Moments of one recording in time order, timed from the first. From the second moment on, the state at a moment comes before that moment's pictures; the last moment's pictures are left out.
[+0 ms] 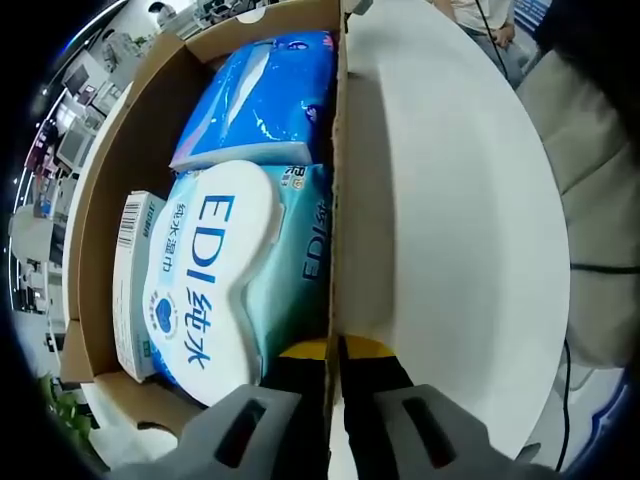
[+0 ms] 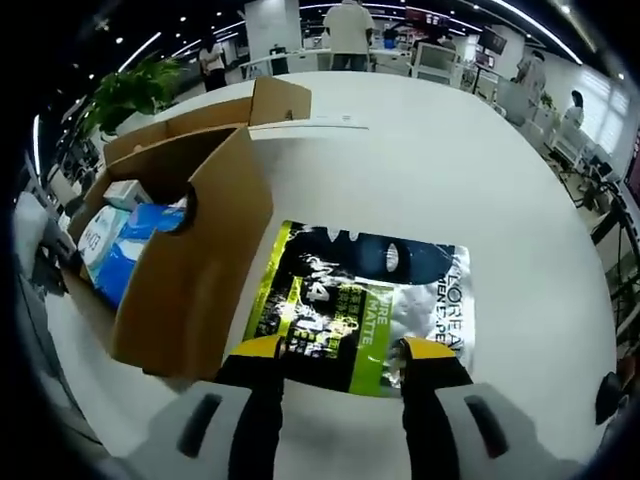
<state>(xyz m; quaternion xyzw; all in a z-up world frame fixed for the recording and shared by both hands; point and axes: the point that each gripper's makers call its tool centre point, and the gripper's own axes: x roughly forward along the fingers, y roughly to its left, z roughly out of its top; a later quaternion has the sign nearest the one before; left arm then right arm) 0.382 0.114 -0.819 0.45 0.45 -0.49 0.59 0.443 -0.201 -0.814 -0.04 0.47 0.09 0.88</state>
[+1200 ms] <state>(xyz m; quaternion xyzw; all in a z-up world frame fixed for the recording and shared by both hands) 0.382 0.113 -0.818 0.45 0.45 -0.49 0.59 0.464 -0.212 -0.809 -0.05 0.45 0.10 0.89</state>
